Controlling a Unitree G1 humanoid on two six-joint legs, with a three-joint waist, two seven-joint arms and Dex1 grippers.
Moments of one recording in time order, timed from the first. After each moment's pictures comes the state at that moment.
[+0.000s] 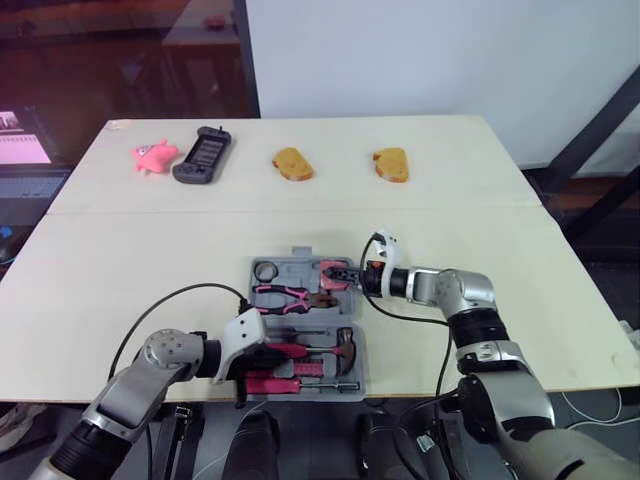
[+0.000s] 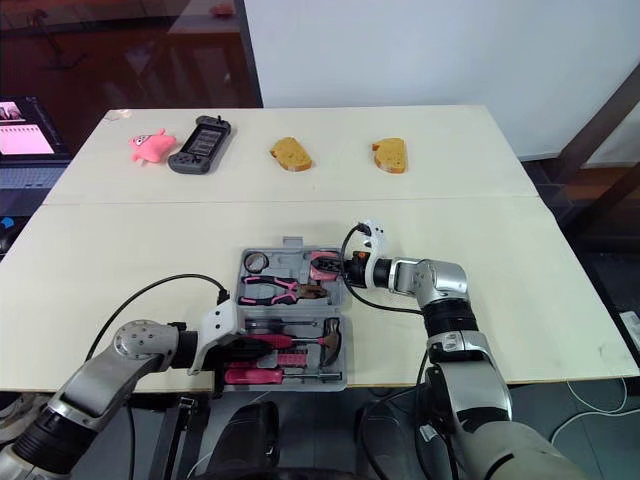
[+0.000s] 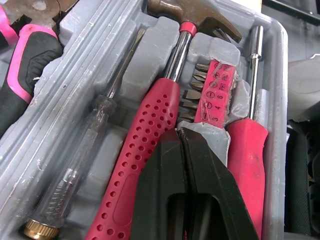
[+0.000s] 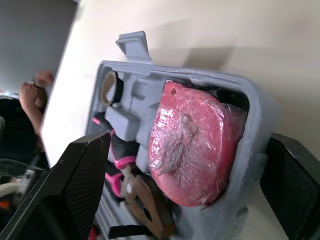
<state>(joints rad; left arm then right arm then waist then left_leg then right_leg) -0.03 0.69 -0.28 -0.22 -0.21 0.39 -1.00 -0.69 -0.21 -0.10 0.58 0.48 0.94 0.78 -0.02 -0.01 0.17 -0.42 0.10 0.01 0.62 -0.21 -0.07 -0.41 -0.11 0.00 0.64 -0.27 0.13</state>
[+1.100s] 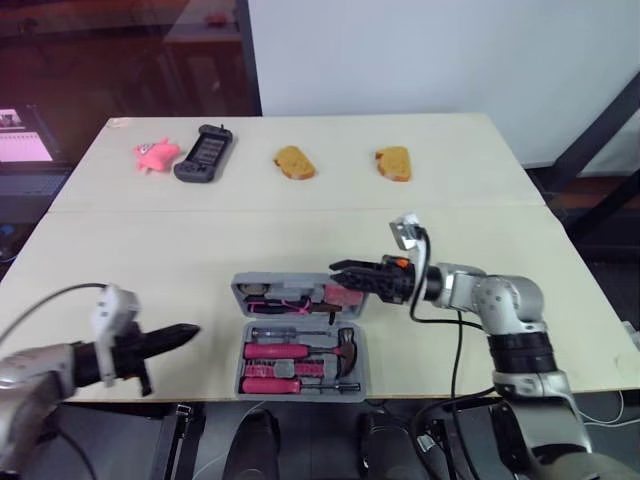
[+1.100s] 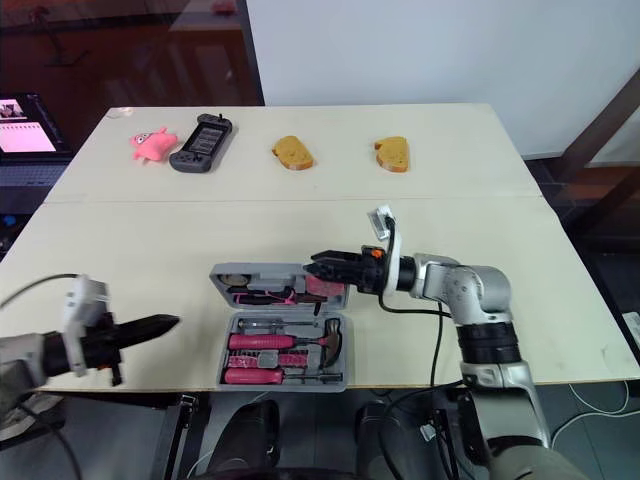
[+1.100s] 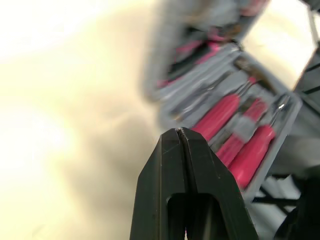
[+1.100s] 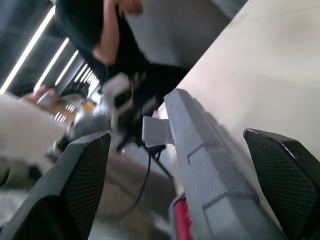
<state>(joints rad) 0.24 0.86 0.42 -0.16 -0.62 0.47 -1.16 -0.49 -0.41 -0.05 -0.01 0.80 1.13 1.09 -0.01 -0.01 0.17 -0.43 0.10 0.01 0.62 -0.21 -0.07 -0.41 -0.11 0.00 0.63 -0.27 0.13</state>
